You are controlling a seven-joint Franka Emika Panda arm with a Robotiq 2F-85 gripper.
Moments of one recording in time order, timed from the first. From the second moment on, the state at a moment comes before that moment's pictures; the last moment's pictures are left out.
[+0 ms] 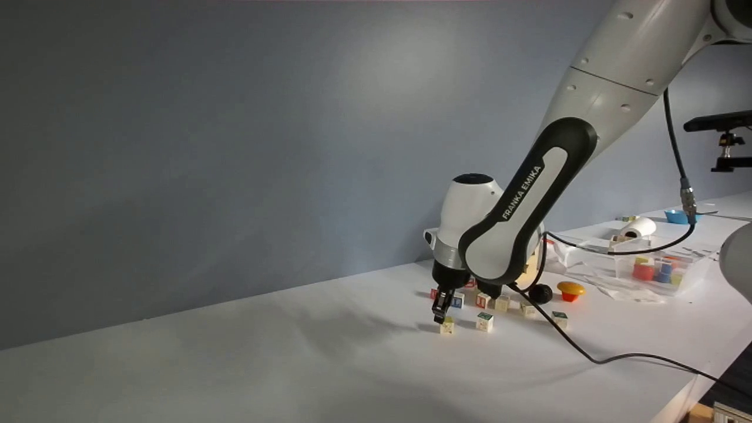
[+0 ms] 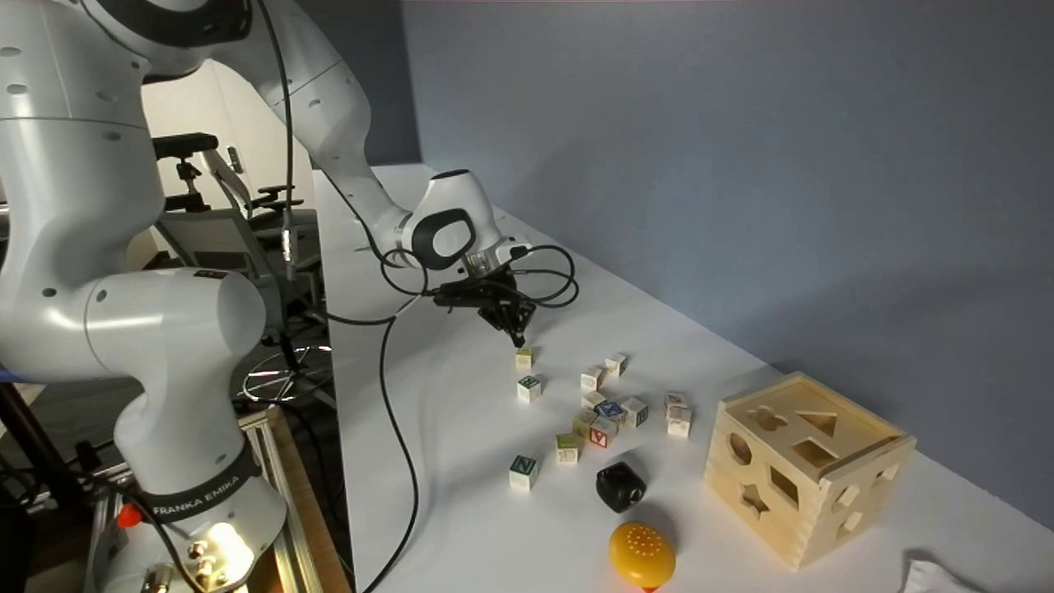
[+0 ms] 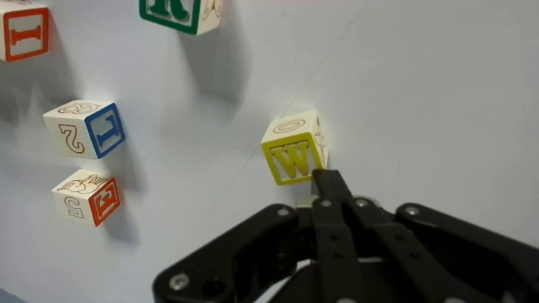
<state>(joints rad) 1.12 0.24 -0.99 -2.52 -0.01 2.91 -0.22</state>
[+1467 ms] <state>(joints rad) 1.12 0.25 -1.17 -2.51 -0.01 2.73 -0.23</state>
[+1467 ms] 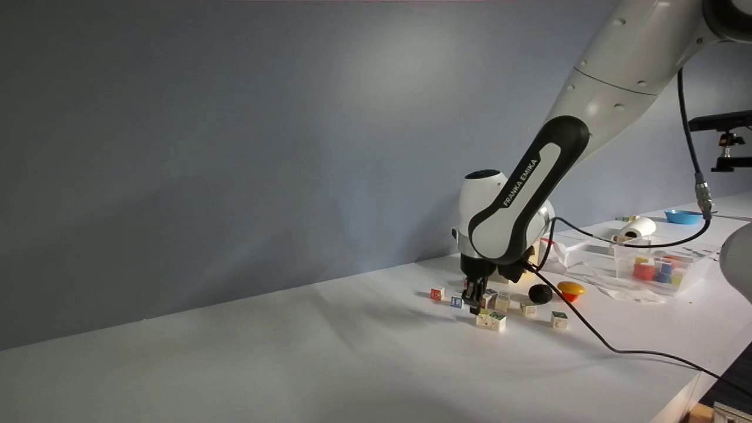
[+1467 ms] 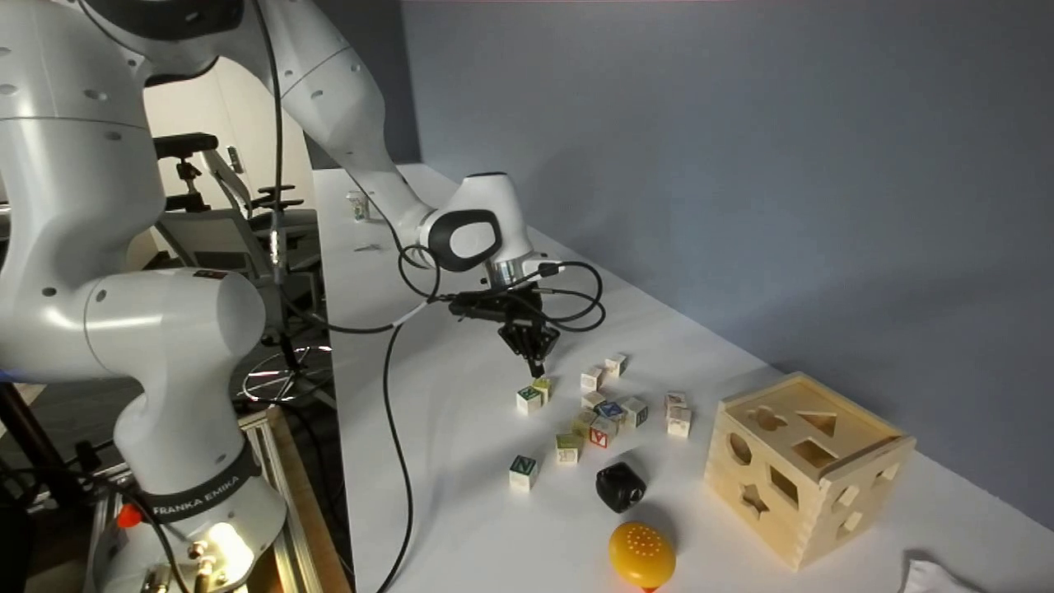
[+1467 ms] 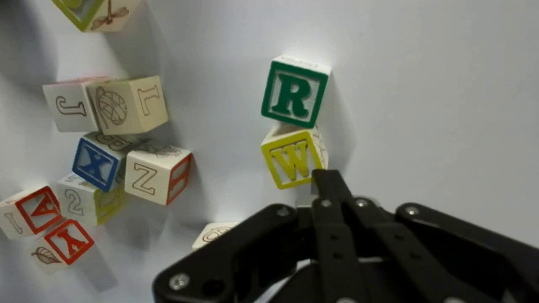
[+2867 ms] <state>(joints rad) 1.23 0.01 -1.42 -2.41 0.00 2.44 -0.12</state>
